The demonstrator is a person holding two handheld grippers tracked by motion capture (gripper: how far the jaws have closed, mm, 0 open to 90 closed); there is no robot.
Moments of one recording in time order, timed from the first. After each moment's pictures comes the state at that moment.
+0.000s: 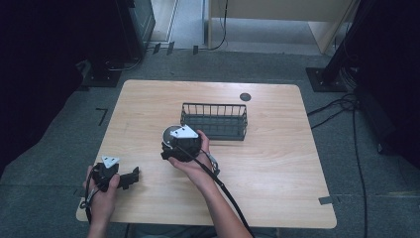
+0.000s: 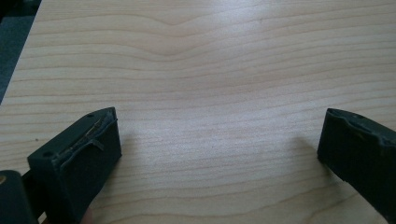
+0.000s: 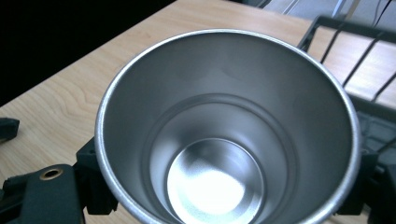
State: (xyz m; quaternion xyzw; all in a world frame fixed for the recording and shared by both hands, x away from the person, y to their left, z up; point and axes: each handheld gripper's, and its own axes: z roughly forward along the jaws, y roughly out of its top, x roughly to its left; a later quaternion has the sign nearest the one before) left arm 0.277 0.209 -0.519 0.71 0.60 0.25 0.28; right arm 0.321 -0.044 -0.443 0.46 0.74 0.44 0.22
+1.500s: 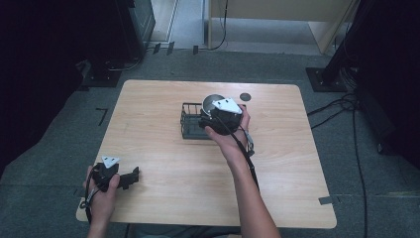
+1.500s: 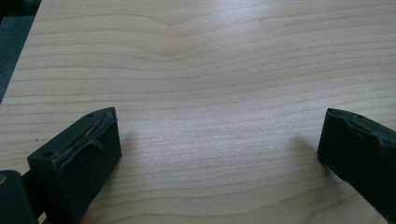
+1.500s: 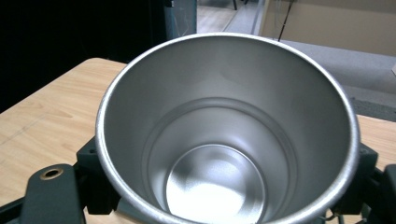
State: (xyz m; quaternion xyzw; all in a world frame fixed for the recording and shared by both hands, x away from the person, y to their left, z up) left arm 0.277 0.209 -0.519 0.70 0.61 0.25 0.28; right arm 0.359 -0.147 -0.383 0.52 0.66 0.44 0.32
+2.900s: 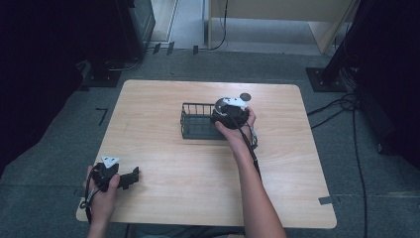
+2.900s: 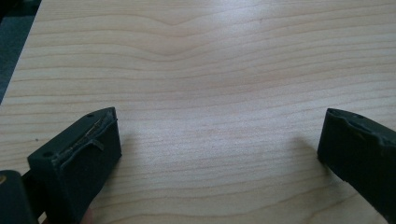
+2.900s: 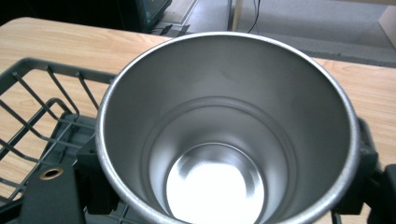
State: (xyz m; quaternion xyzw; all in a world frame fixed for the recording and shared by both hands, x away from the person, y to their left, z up) left arm 0.277 0.209 -0.519 0.71 0.60 0.25 0.28; right arm 0.411 -0.175 -0.439 0.58 0.66 0.38 0.30
